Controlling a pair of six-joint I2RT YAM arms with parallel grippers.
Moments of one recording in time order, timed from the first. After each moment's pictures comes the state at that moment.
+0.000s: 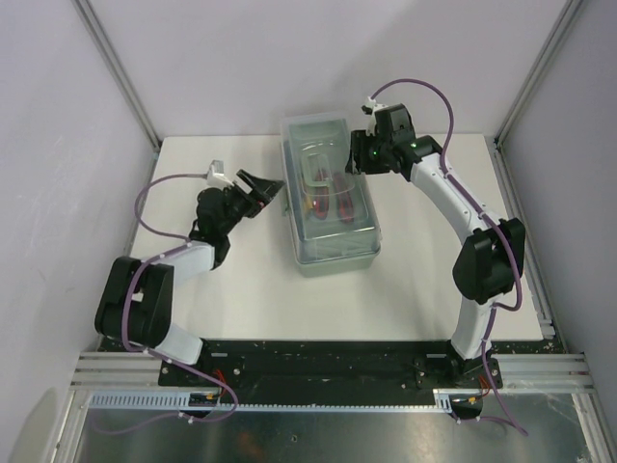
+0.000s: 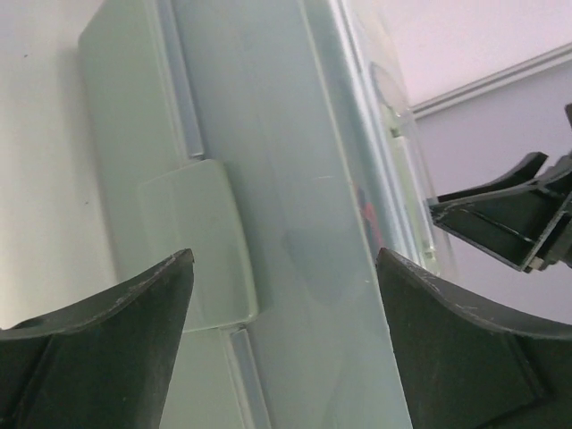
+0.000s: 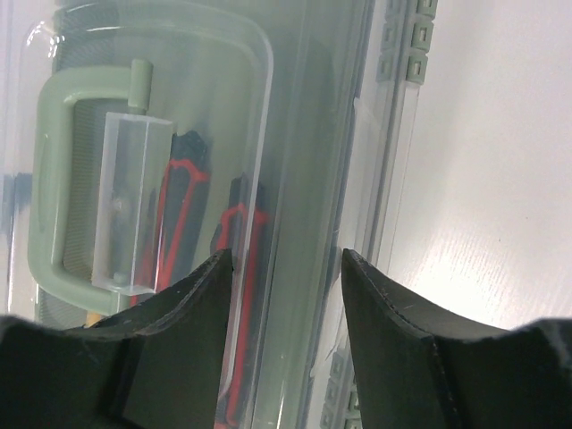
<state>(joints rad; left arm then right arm) -0.22 1.49 0.68 0.71 0.28 -0.96 0.42 1.89 1.82 -0.64 -0.12 0.25</state>
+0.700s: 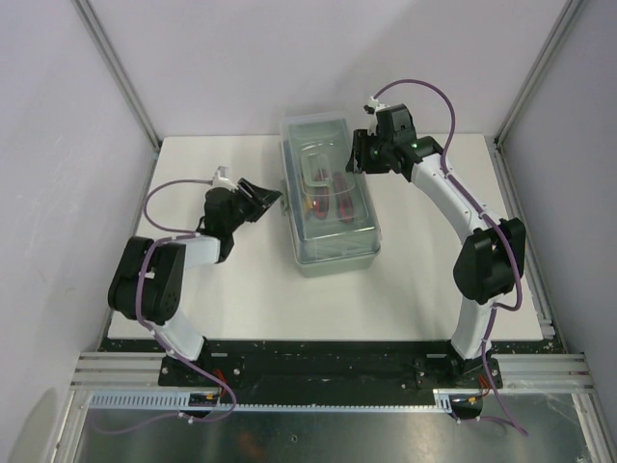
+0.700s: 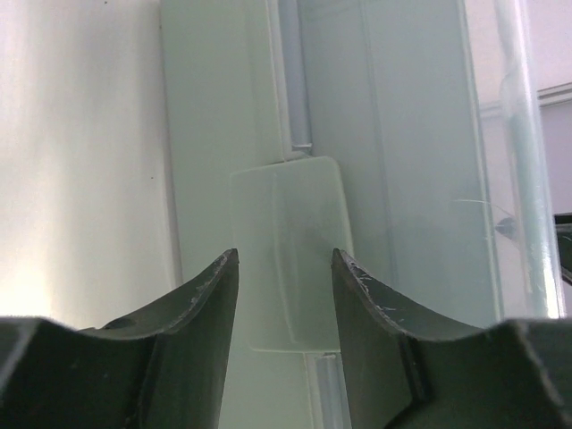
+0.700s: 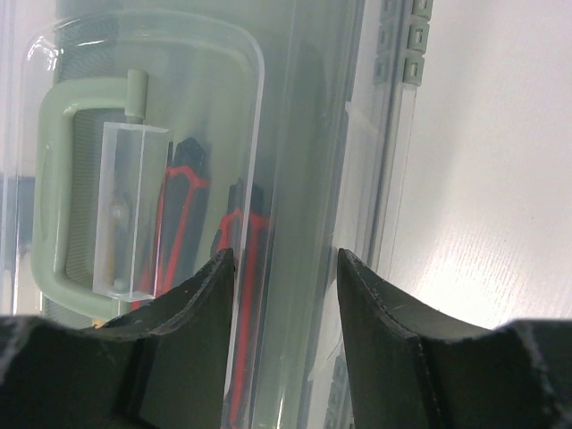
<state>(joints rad) -0.20 1.65 0.71 0.69 0.27 -0.99 0.41 1.89 1.80 -0.61 -0.13 0.28</state>
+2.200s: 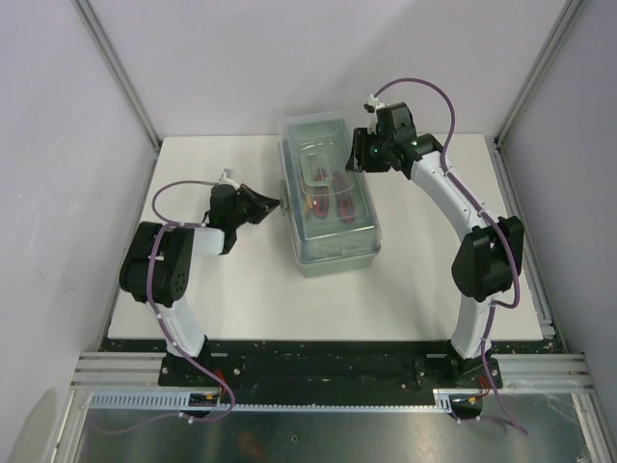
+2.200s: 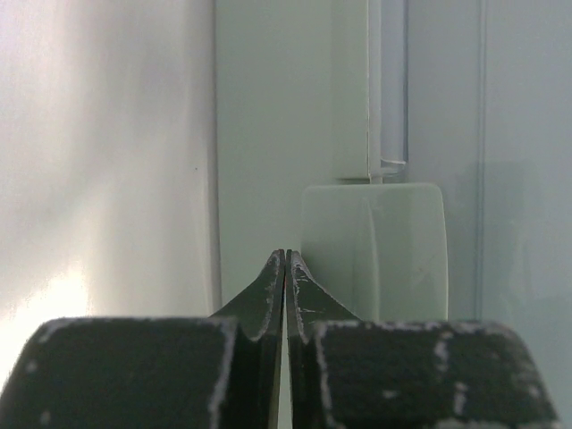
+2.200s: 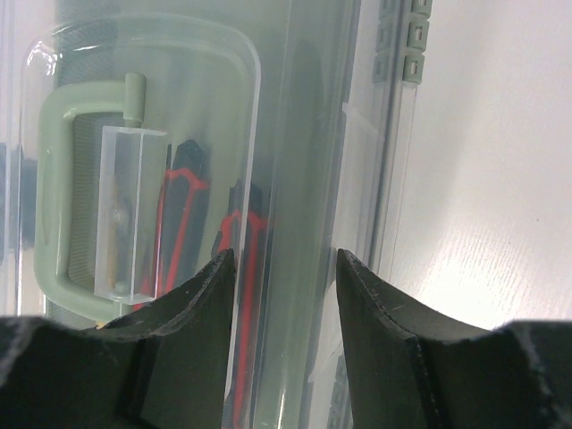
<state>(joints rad) -0.18 1.80 0.80 0.62 0.31 -1.00 0.40 1.92 1.83 -0.63 -0.14 0.29</state>
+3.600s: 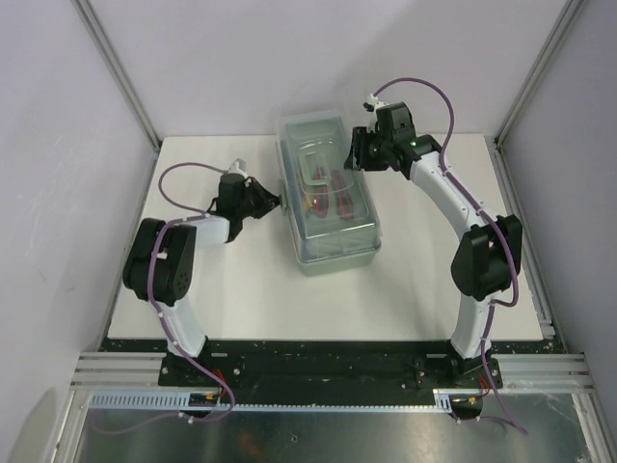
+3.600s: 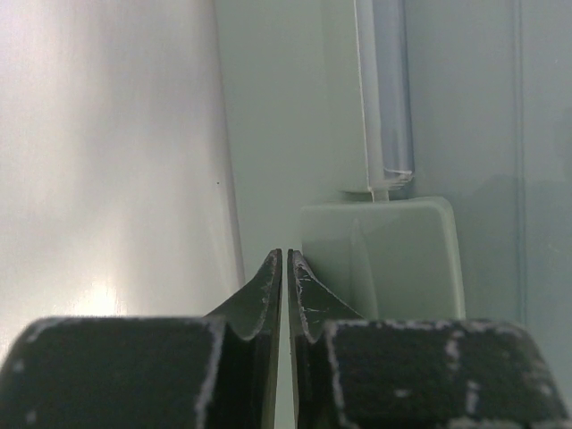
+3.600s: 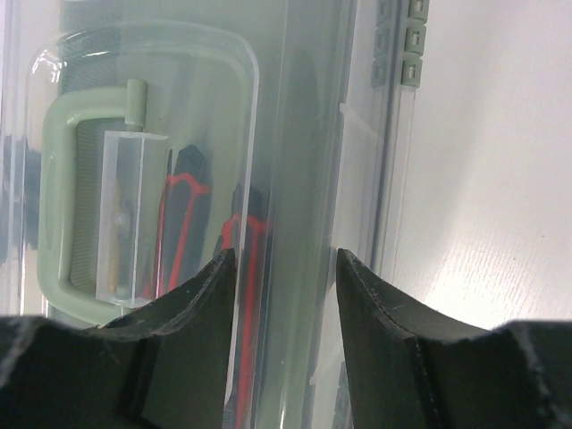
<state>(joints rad) -0.23 1.81 0.94 0.40 0.25 -0.80 0.40 1.94 1.83 -0.60 -0.16 0.29</state>
